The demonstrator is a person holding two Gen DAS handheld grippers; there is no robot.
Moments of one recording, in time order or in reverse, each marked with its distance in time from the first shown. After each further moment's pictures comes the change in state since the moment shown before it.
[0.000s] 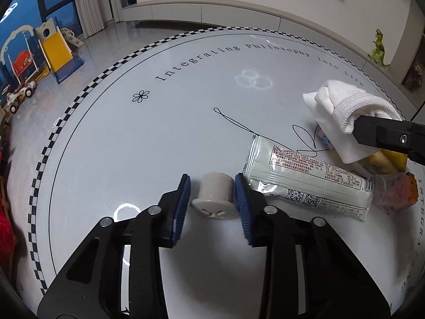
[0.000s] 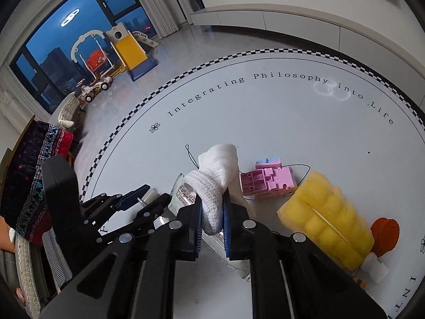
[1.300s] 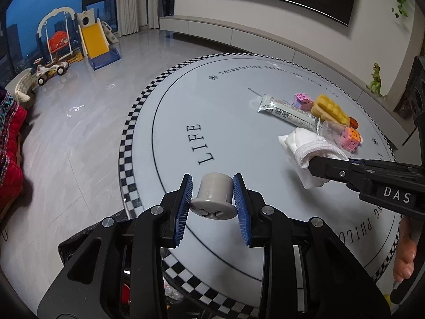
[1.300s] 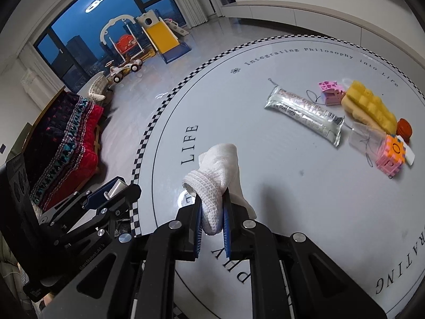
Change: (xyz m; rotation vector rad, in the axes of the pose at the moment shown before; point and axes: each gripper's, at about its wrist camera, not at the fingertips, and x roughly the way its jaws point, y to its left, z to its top) left arm -0.182 0.052 -0.154 -0.174 -0.120 0.035; right arm -0.073 0.118 -0.147 -0.088 0.038 0.096
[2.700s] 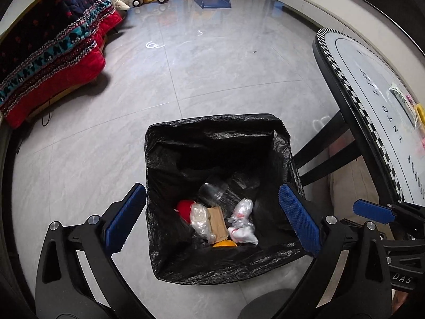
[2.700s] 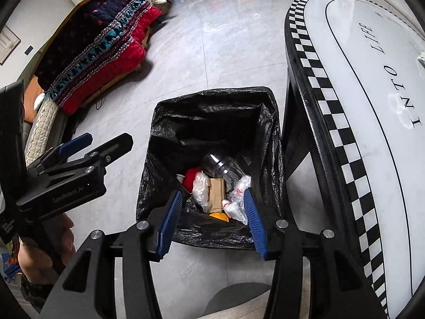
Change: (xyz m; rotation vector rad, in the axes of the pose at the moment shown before) left arm -0.057 0.186 -0.179 -0.402 0.180 0.319; right arm 0.106 0.181 -0.145 -0.336 0.355 0.129
